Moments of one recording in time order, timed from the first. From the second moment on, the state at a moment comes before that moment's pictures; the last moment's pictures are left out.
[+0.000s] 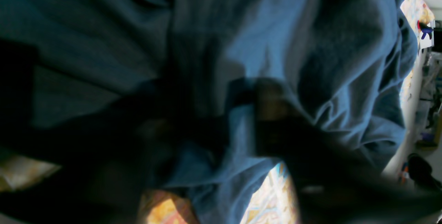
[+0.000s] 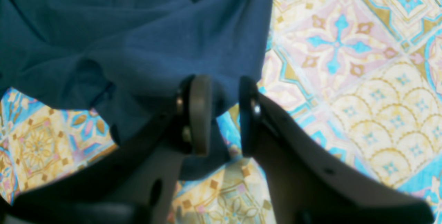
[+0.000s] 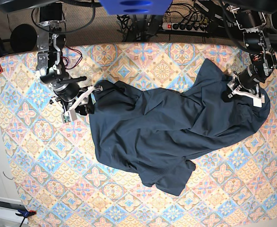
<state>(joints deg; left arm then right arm) 9.6 -20.6 -26.4 79.8 -60.1 -8.3 54.9 -10.3 13.9 2.6 105.2 24.9 14.4 -44.8</state>
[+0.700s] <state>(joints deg) 41.3 -24.6 -32.3 110.2 -63.2 -13.6 54.9 -10.3 13.8 2.6 105.2 24.9 14.3 -44.7</state>
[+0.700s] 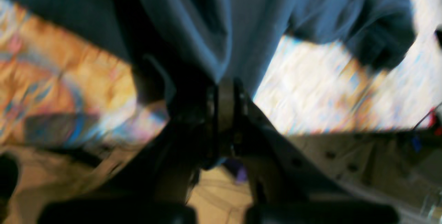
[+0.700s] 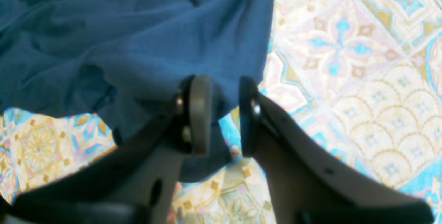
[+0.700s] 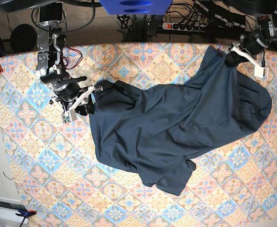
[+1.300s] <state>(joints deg) 39.4 -26.5 -42.9 111.3 -55.5 -13.8 58.8 -10.3 13.7 2.3 105.1 24.9 14.4 -44.6</state>
